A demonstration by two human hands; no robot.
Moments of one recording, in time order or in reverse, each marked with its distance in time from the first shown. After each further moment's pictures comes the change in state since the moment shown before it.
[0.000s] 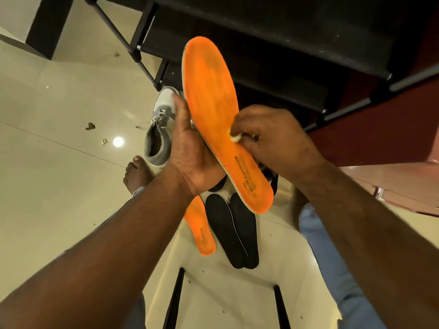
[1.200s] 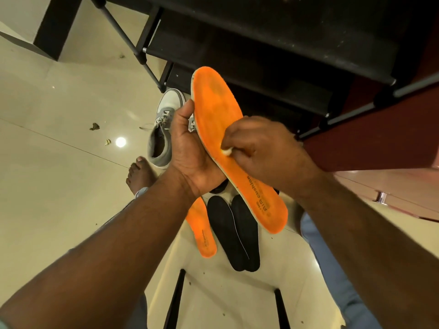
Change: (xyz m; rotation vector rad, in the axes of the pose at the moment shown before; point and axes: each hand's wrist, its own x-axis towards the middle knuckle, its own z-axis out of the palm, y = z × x) left_hand -0.004 0.004 -0.005 -0.012 0.008 -0.009; right_hand -0.002 -0.015 0.005 0.010 0.007 -0.109
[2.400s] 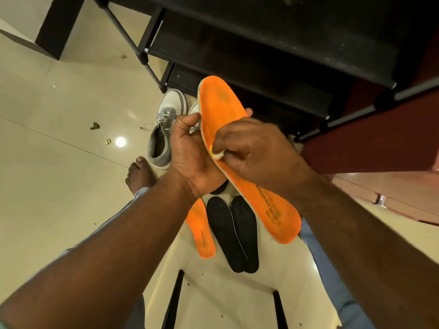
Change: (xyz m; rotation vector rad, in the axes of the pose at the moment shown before) left_hand 0.002 0.000 -0.003 0.002 -0.071 0.047; right_hand 0.006 -0.008 0.005 0.066 -0.002 -0.060
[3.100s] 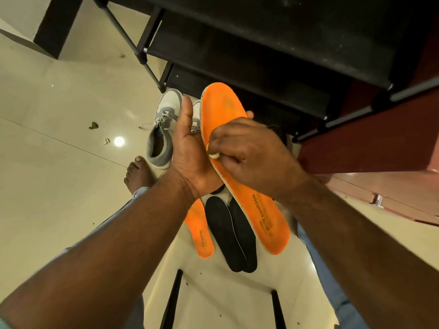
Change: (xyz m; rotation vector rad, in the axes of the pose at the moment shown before) left_hand -0.002 -0.002 0.000 -0.016 -0.061 -0.079; right_hand 0.000 -0.005 0.001 -0.040 0.037 -0.054
